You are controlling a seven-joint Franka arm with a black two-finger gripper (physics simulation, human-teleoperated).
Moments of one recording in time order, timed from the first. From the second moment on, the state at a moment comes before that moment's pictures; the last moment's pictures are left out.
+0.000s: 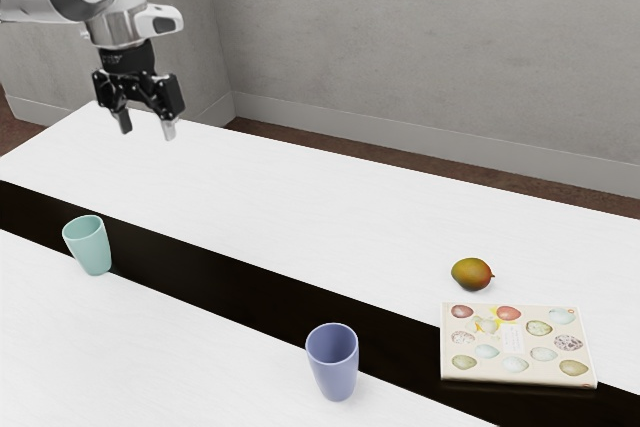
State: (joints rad) arm -0.08 0.02 0.22 -1.65 -0.02 1.60 0.06
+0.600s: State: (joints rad) arm 0.05 0.03 0.22 -1.85 -0.01 1.84 0.10
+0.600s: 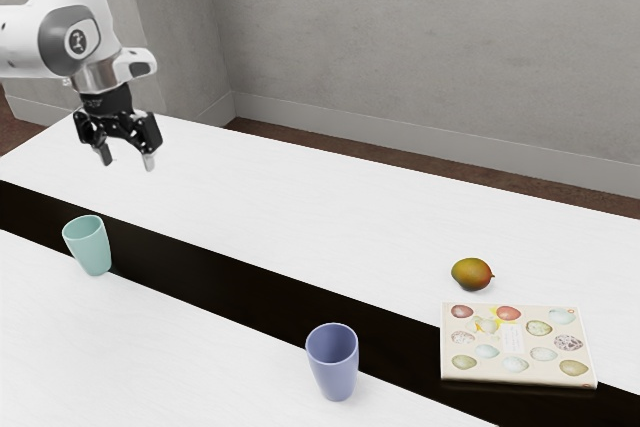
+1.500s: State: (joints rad) arm 0.23 0.13 0.21 -1.91 0.00 1.99 0.33
